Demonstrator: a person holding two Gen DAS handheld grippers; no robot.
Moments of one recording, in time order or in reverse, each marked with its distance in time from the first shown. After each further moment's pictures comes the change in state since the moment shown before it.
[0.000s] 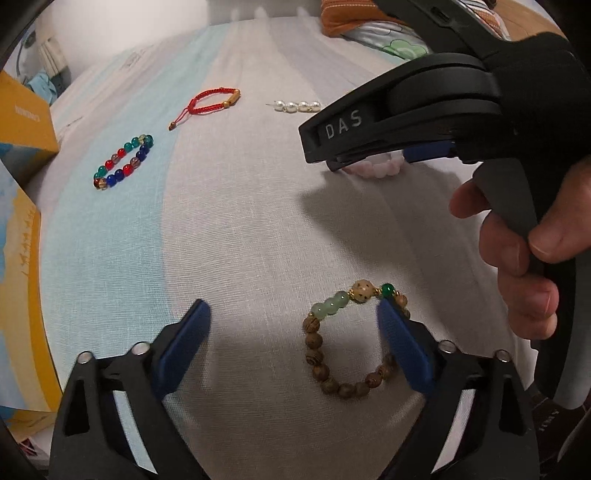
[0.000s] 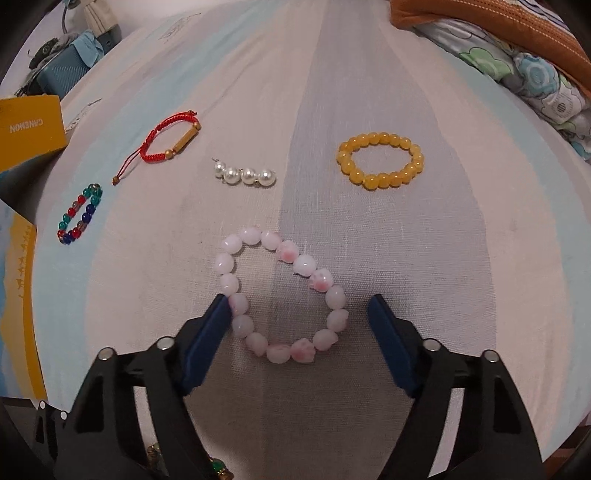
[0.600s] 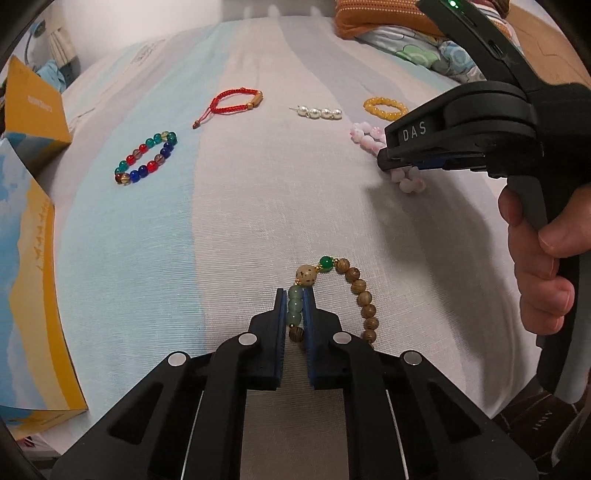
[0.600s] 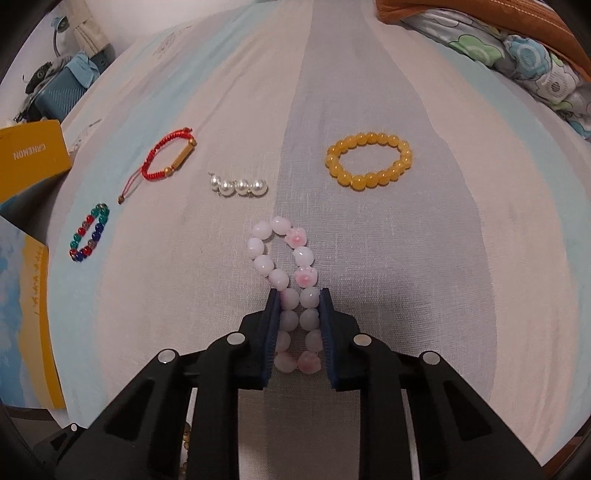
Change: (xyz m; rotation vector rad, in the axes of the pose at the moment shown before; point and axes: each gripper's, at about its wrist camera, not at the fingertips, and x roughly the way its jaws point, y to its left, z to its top) left arm -0.014 0.022 0.007 -0.044 0.013 -0.001; right arm -0.011 -0.015 0.002 0.080 -0.021 0.052
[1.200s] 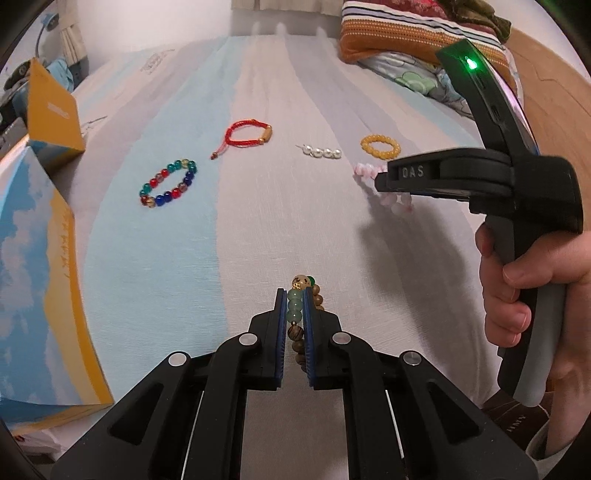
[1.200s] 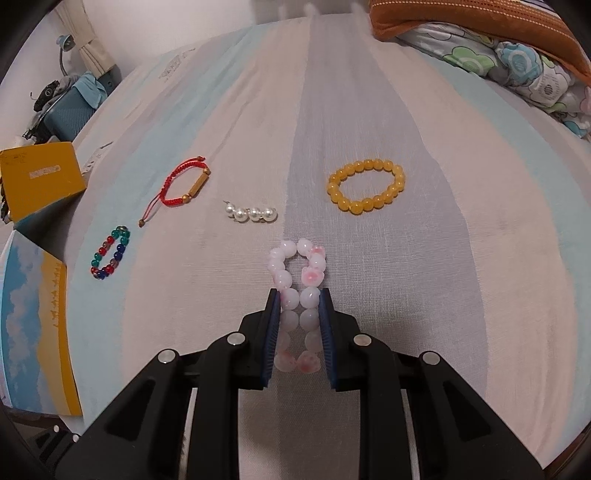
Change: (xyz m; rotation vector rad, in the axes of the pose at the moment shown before) left arm -0.039 0.011 0.013 -0.044 -0.054 -0.028; right arm -0.023 0.001 0.000 0.014 -0.072 0.031
